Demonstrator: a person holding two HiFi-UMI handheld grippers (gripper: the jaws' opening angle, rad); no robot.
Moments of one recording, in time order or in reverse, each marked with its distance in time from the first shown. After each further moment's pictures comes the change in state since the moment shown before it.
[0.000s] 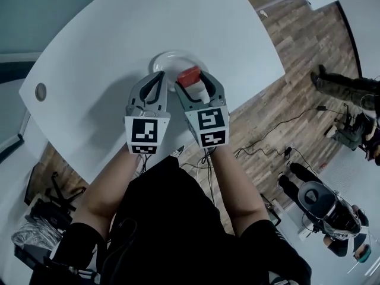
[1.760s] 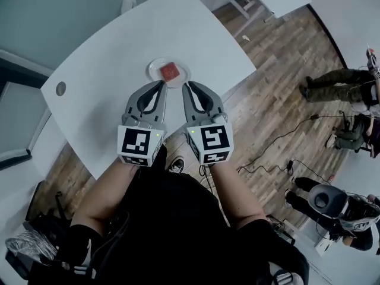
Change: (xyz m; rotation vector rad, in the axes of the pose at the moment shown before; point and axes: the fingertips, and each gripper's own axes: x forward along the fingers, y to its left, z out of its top) left arm -0.109 -0.080 0.113 0.077 -0.240 -0.078; right arm -0.169 0.024 0.087 -0.011 -0.397 -0.075
